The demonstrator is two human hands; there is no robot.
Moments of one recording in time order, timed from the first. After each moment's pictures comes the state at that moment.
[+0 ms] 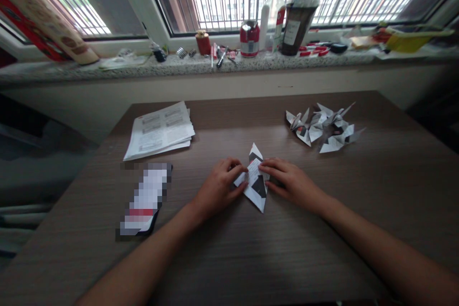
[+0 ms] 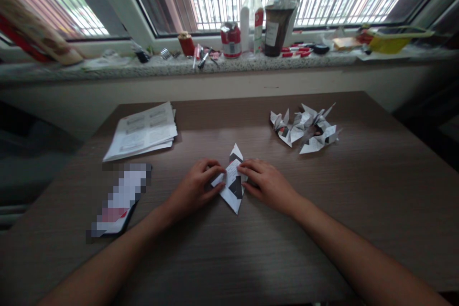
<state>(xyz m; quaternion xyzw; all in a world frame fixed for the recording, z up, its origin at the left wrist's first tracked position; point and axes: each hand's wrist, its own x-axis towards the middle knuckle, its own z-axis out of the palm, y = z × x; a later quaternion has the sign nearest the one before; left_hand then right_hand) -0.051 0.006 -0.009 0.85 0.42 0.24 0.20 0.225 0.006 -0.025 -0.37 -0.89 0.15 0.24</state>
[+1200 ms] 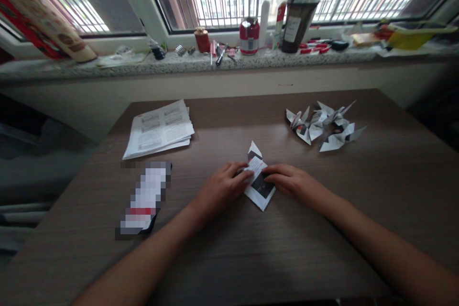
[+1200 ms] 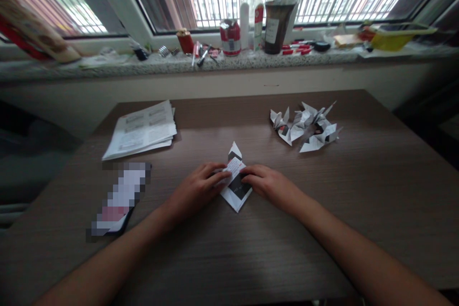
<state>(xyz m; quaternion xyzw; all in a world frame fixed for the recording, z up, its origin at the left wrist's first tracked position) -0.051 0.002 -0.018 0.91 0.35 0.20 0.11 0.235 0.003 -0.017 -0.31 -0.90 0.19 0.24</state>
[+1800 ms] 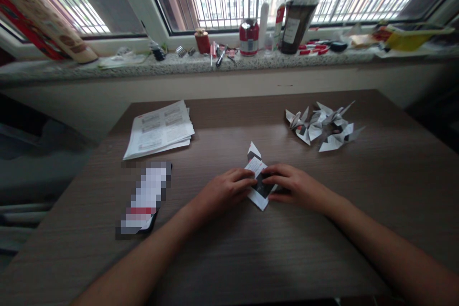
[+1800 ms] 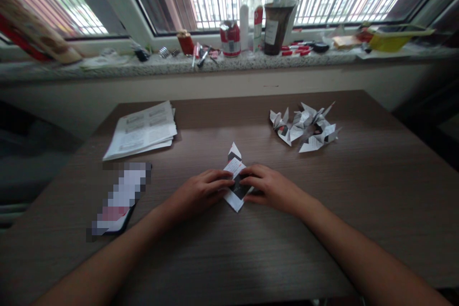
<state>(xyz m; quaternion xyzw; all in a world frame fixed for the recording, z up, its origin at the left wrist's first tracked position) -0.054 0.001 -0.014 0.92 0.29 0.18 0.18 0.240 0.003 -0.018 -0.29 -0.91 0.22 0.21</state>
